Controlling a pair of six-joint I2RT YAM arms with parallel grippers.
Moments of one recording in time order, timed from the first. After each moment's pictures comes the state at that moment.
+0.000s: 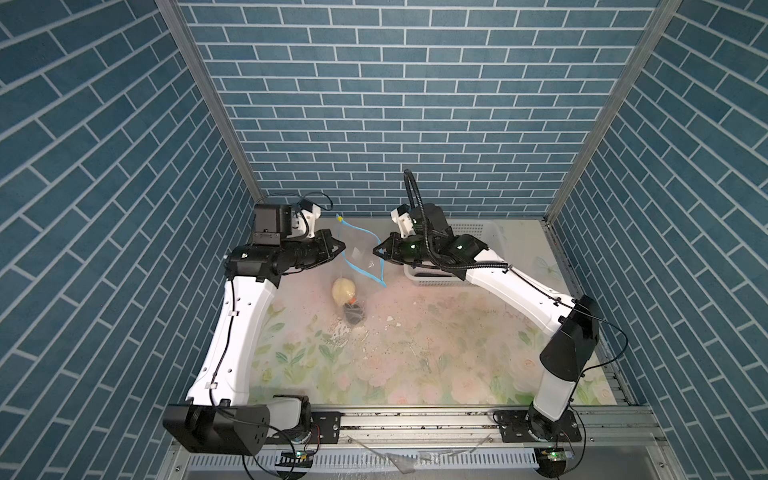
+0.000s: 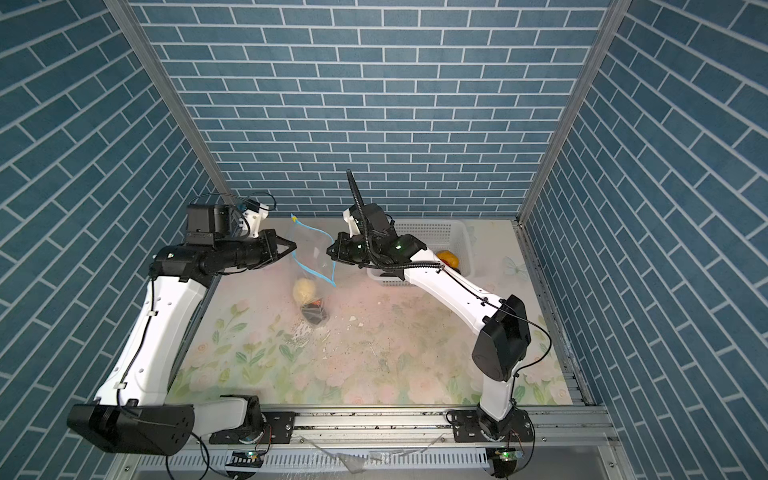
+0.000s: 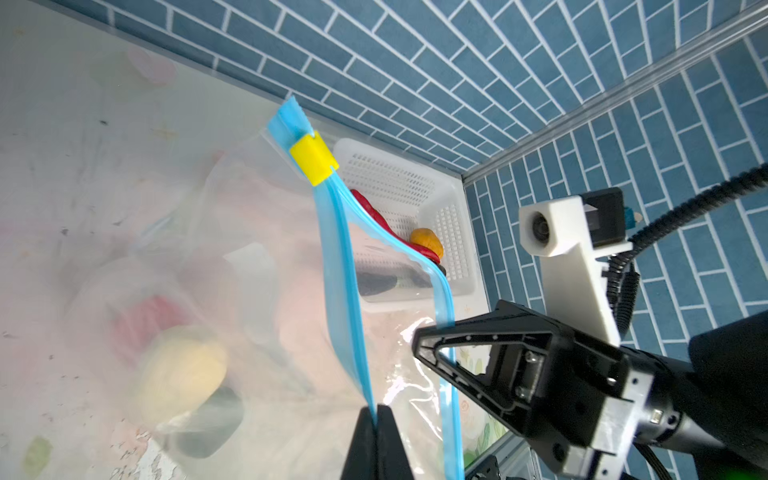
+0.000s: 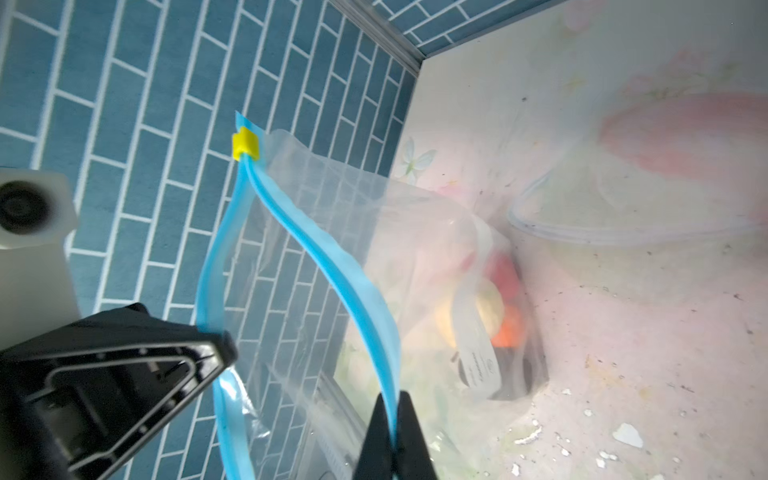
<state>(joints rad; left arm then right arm) -0.10 1.31 1.50 -0.90 0.60 -0.44 0.84 1.81 1.73 -0.44 -0.34 0.85</state>
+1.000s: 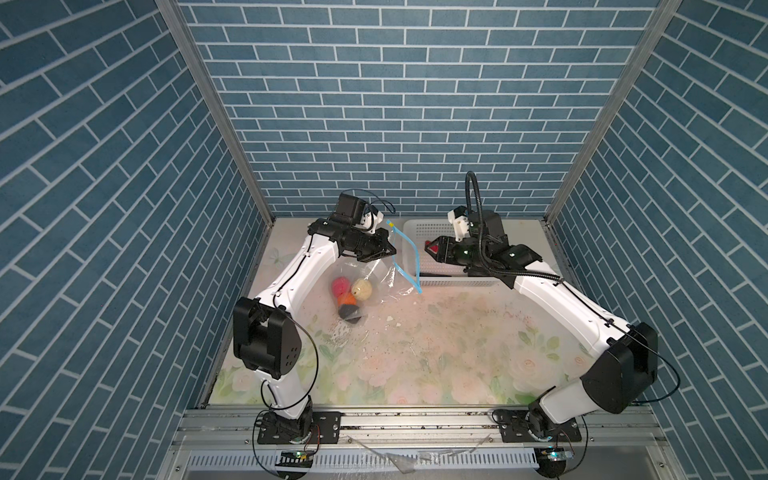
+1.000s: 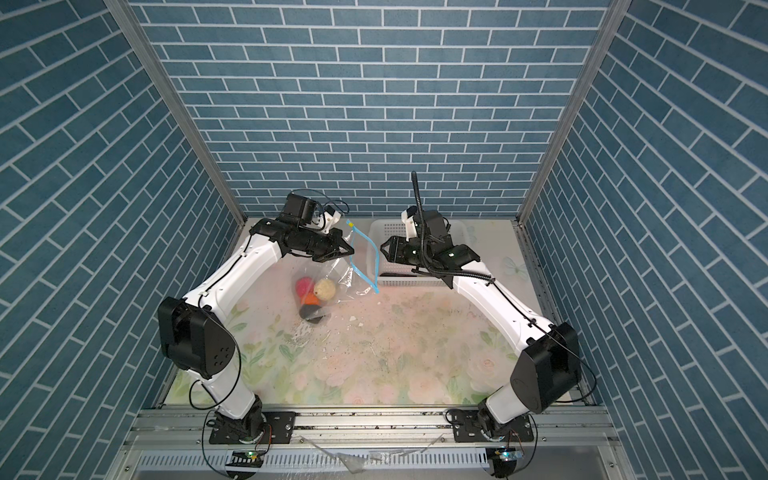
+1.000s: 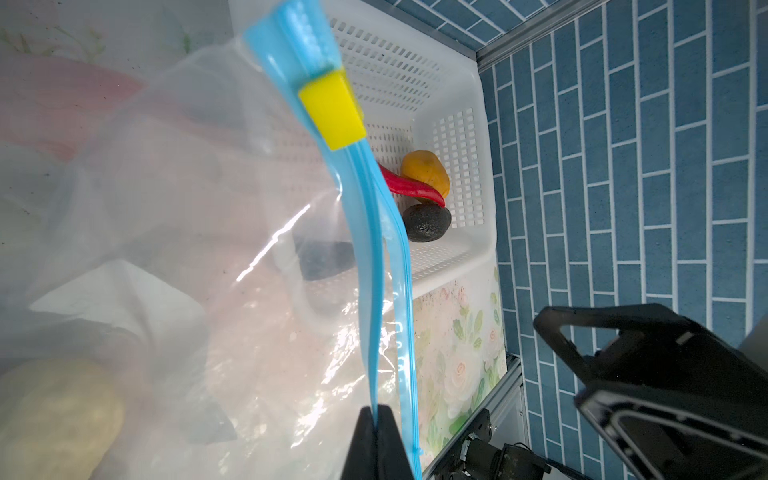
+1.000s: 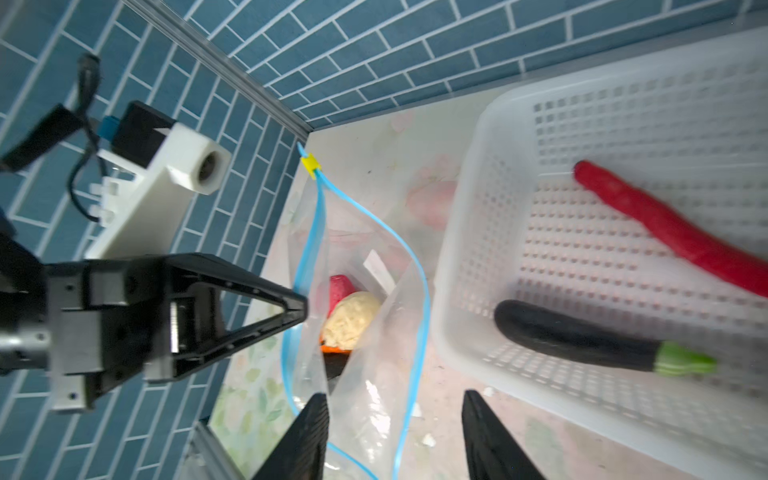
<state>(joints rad) -0.35 1.75 1.66 -0.80 0.61 -0.50 0.57 1.51 1.38 -0.48 -0.23 0.49</state>
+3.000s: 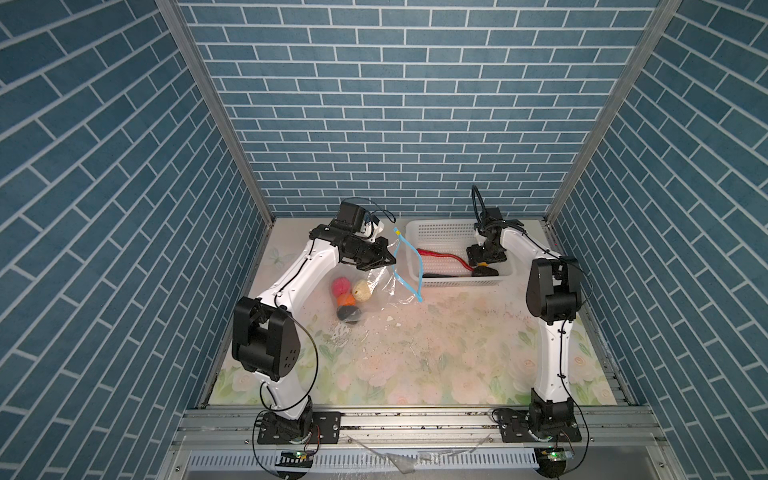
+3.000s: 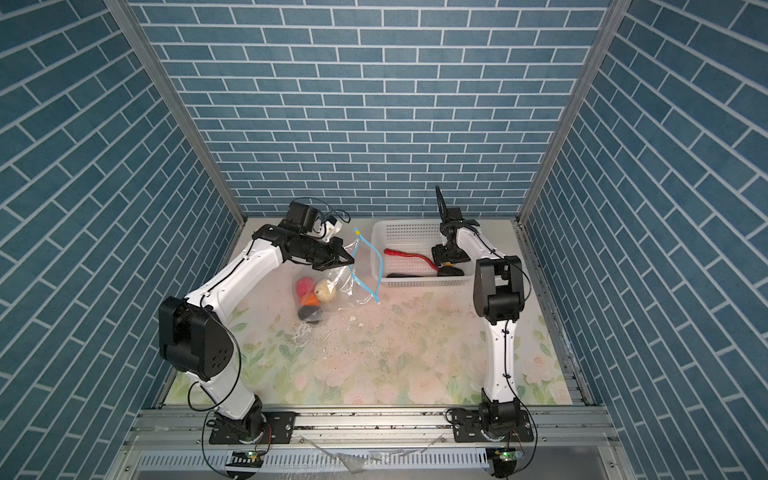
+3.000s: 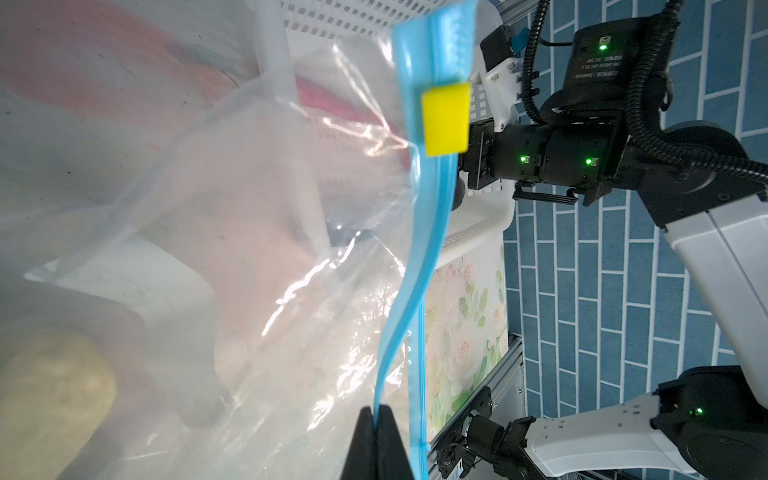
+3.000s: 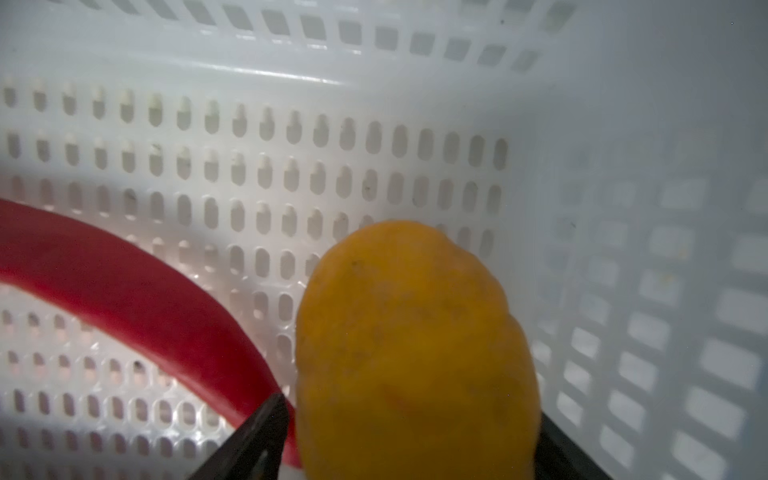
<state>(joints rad) -0.35 1.74 1.58 -0.80 0.63 -0.48 0.21 2.28 1.90 -0.88 0.02 -0.04</state>
